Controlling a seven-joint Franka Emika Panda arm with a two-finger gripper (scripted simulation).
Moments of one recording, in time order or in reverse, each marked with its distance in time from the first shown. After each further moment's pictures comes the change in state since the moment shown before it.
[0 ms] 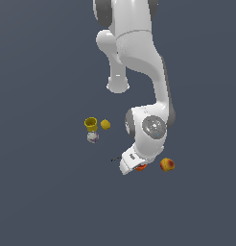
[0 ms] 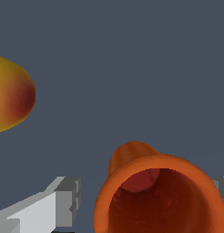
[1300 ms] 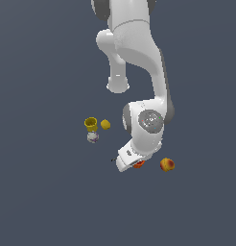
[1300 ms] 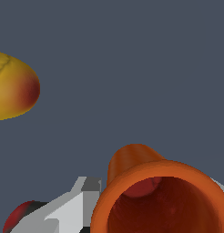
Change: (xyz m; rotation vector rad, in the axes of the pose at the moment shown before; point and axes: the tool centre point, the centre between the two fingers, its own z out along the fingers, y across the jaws) arm -0.010 0.009 -0.021 0.000 0.000 -0.001
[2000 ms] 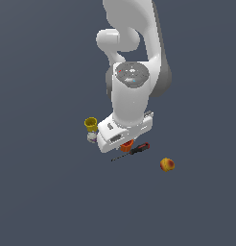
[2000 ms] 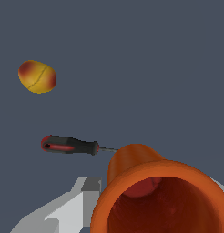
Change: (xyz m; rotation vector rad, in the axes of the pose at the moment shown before) arm -0.048 0.041 -0.123 0.000 0.001 0.000
